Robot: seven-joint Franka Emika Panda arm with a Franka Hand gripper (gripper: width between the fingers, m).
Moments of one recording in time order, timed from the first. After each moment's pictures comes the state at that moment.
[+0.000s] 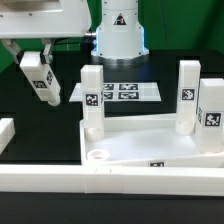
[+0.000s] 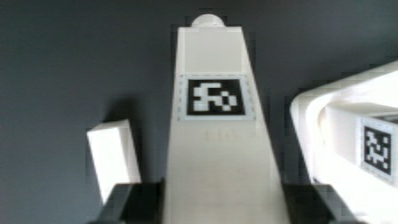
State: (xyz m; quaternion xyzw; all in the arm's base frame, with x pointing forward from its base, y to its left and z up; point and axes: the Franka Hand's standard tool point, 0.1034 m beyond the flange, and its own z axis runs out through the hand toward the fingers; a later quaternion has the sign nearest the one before) arm 0.531 -0.164 0.135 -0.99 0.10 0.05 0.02
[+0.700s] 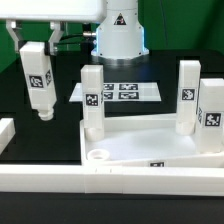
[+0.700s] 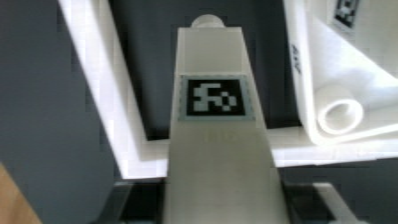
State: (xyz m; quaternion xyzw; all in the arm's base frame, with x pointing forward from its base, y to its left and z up) arm 0.573 -0.146 0.159 -0.99 0.09 -0.12 -0.02
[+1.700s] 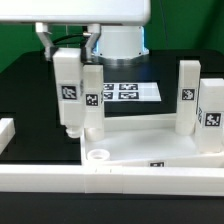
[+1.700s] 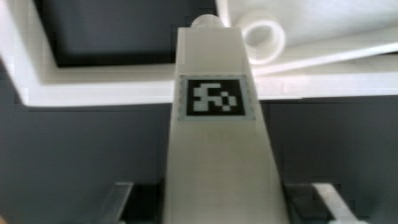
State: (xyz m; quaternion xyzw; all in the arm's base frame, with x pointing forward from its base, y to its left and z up) arm 0.639 -0.080 0.163 -0.99 0.04 -0.16 -0.02
